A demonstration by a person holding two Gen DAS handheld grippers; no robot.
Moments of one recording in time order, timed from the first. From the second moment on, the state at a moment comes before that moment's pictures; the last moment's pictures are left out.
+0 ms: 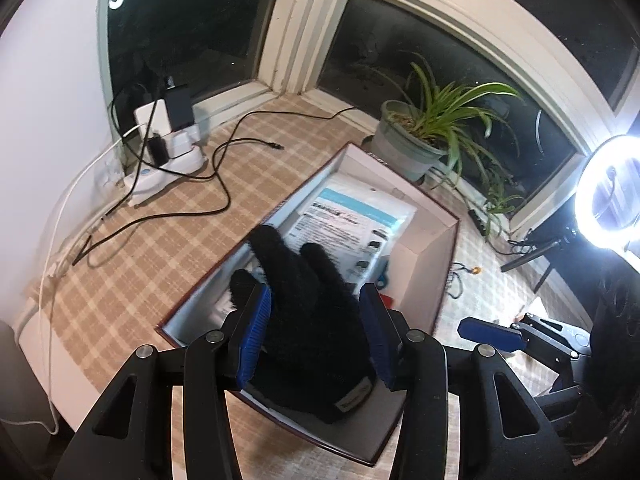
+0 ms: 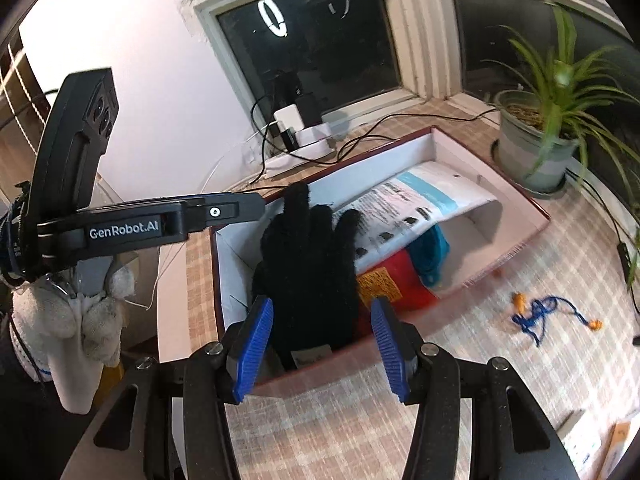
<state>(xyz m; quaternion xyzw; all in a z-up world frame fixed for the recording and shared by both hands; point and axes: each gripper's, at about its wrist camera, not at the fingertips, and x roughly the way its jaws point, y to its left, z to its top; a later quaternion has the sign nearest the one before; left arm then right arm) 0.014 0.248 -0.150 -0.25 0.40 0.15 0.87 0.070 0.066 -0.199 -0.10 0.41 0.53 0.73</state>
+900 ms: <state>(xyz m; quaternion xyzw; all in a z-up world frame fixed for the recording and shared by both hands) 0.047 0.088 -0.177 -0.22 0.43 0.00 0.88 0.104 -0.189 -0.254 0.02 0.43 0.35 0.83</state>
